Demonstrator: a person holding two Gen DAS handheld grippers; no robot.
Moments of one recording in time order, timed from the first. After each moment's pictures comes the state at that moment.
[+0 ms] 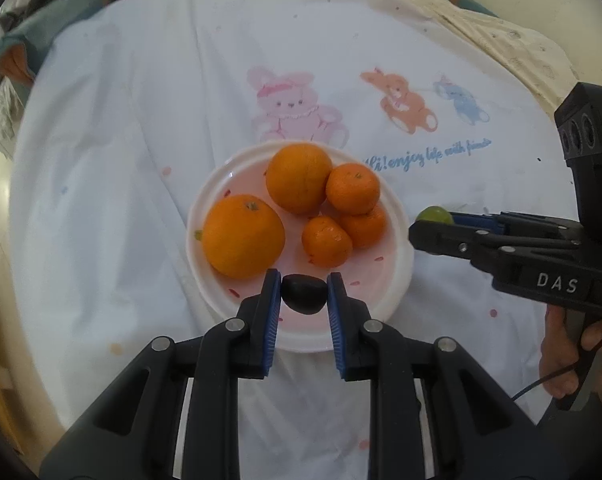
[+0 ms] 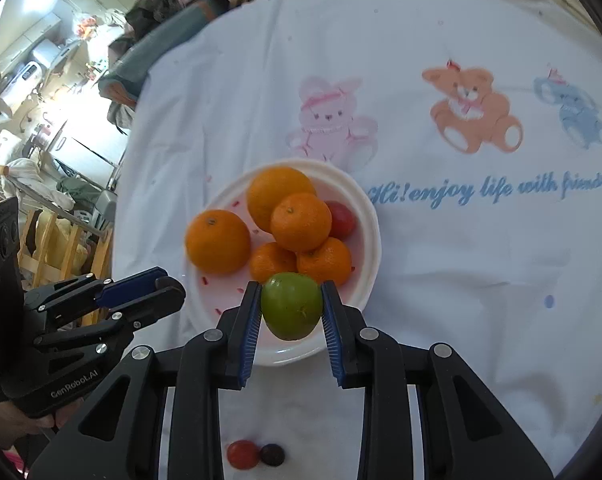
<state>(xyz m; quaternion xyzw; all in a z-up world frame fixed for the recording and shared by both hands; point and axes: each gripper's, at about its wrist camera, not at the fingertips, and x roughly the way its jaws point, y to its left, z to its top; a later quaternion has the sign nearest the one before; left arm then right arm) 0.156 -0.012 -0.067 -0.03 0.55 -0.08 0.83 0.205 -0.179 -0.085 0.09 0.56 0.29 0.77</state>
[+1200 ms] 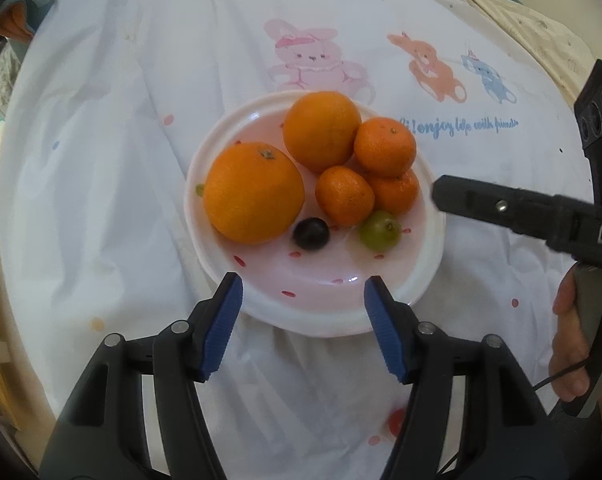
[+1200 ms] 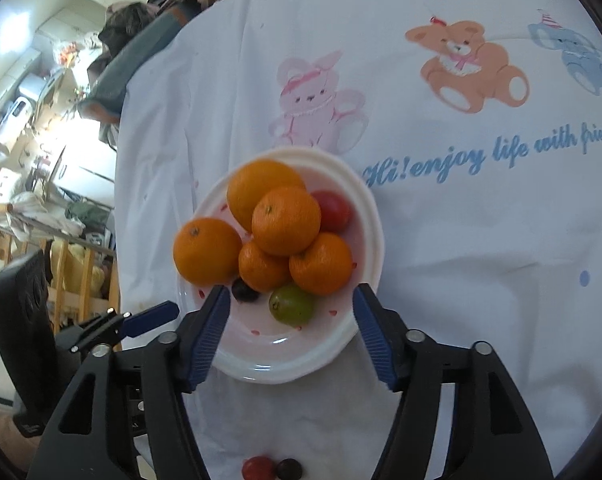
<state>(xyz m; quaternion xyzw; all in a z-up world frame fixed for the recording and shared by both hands) 0.156 -0.006 -0.092 -0.04 0.59 -0.06 0.81 0.218 -0.188 -0.105 0.16 0.58 0.27 0.75</state>
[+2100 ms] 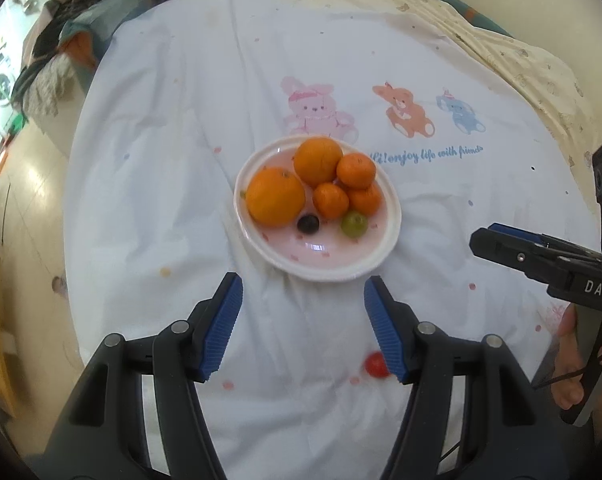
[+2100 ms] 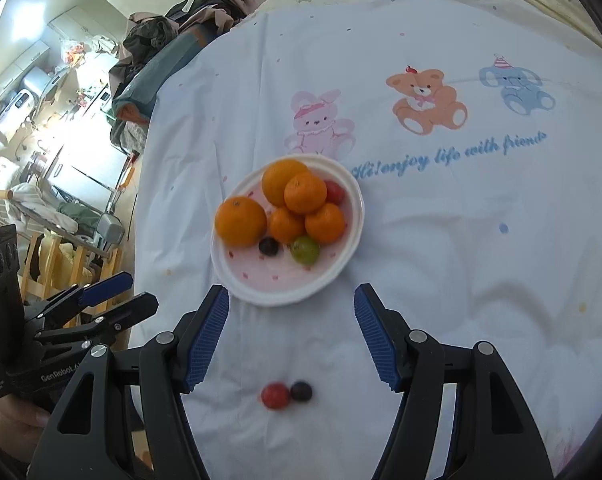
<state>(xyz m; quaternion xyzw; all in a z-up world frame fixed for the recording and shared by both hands) 0.081 0.002 -0.008 -0.05 0.54 -0.04 0.84 0.133 -0.216 -0.030 0.13 0.54 0.25 0.79</state>
